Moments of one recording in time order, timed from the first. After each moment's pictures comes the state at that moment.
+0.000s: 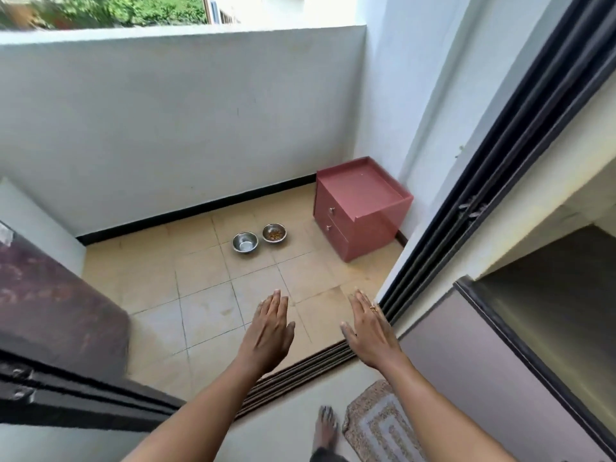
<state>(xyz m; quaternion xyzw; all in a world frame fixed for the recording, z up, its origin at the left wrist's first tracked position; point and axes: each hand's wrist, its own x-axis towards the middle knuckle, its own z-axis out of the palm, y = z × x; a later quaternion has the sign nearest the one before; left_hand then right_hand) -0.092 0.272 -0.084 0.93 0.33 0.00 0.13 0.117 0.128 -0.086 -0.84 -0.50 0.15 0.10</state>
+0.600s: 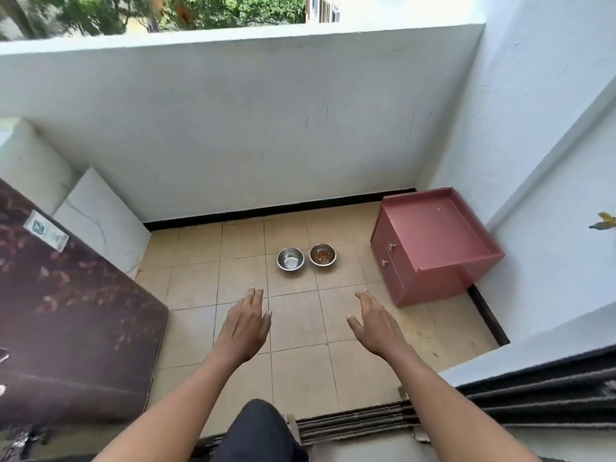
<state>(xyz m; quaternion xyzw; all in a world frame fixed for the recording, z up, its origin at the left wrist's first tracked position) -0.040 0.498 -0.079 0.83 0.53 0.01 0.14 0.253 0.403 -0.096 -0.79 -0.56 0.25 0.09</state>
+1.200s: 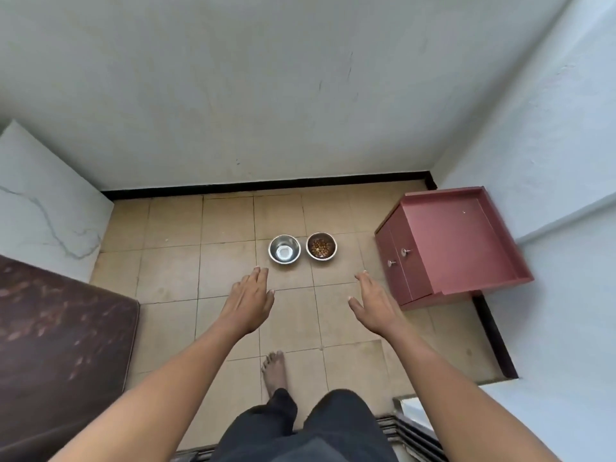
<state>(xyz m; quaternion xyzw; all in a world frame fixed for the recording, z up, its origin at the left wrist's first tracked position) 0.007 0.767 -0.160 0.82 0.52 -0.08 0.23 0.292 0.665 -0.148 -0.78 -0.55 0.29 -0.01</state>
